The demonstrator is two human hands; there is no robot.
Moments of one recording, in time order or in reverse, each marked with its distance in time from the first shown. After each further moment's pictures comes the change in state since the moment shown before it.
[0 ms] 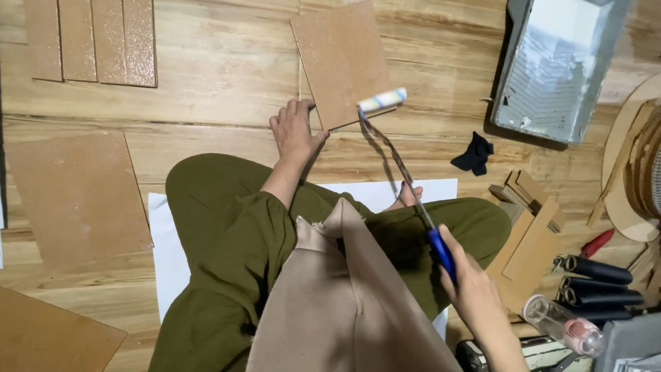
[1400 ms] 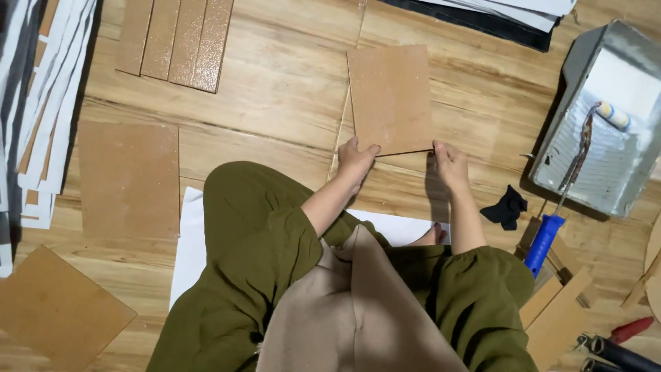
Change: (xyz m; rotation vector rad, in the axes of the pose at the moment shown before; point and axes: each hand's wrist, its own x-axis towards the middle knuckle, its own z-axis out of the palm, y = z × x) left_hand 0.002 0.040 0.020 -1.027 -0.135 -0.626; right_hand 0.340 0.010 0.085 0.691 0.221 -0.224
